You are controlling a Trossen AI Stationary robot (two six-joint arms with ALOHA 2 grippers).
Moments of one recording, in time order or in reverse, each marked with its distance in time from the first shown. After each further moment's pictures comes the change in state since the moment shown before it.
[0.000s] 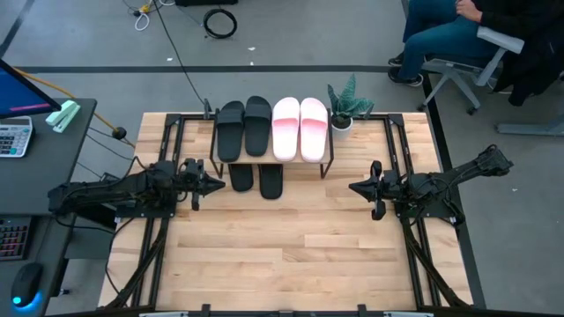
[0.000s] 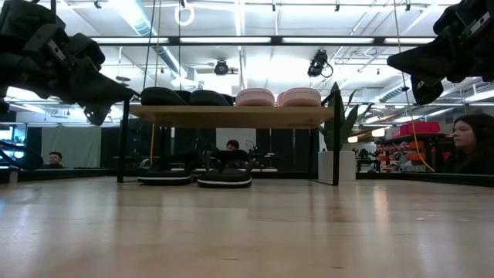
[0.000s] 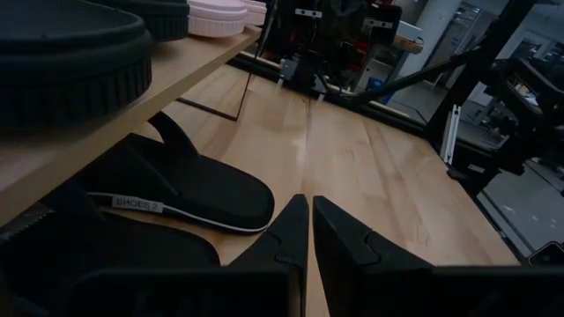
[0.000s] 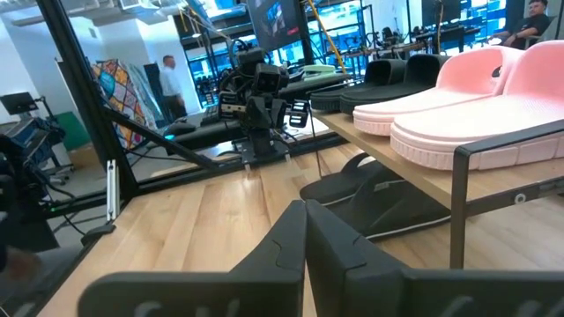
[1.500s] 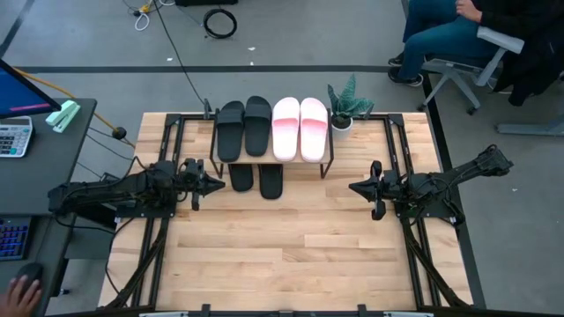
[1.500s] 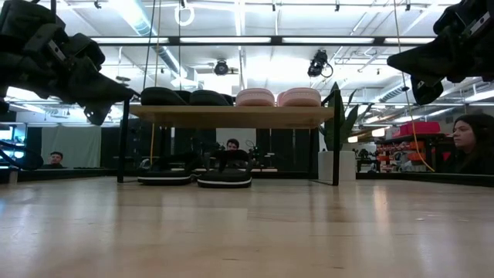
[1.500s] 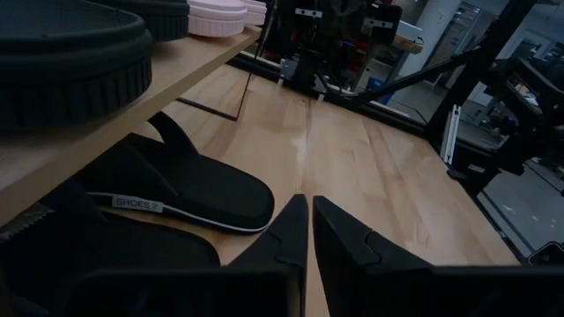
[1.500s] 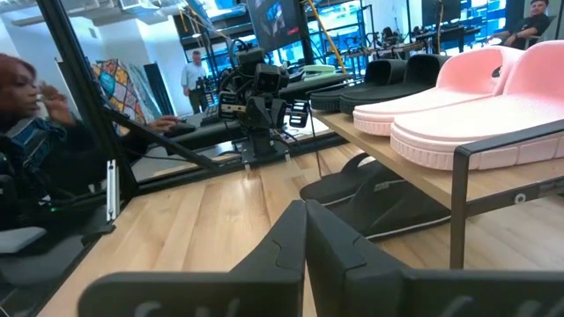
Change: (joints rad) left arm 0.000 0.000 -0.001 -0.002 0.000 0.000; right arm 0.000 0.000 0.000 0.000 0.000 0.000
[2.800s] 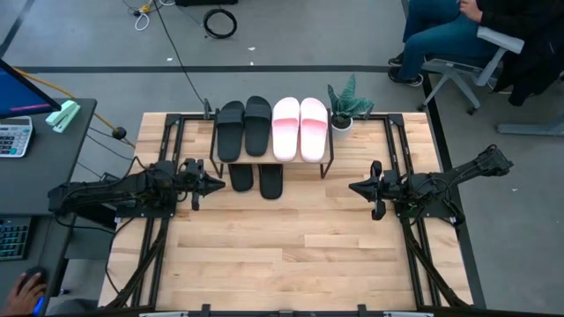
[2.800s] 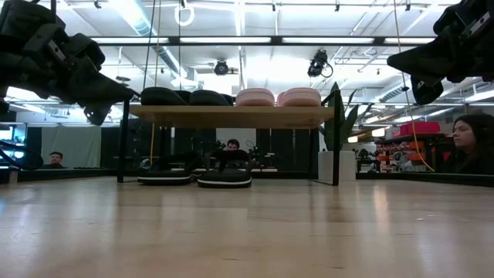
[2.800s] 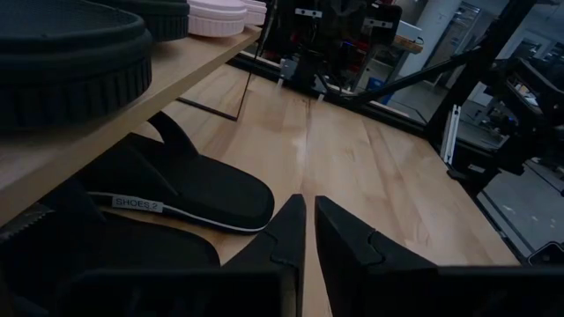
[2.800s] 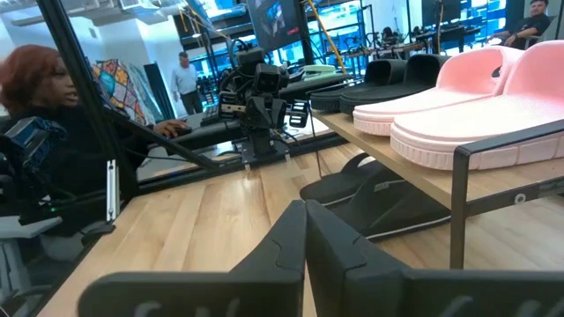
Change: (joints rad) left arm 0.000 0.000 0.000 0.000 0.000 0.000; right arm 0.000 0.000 0.000 0.000 0.000 0.000
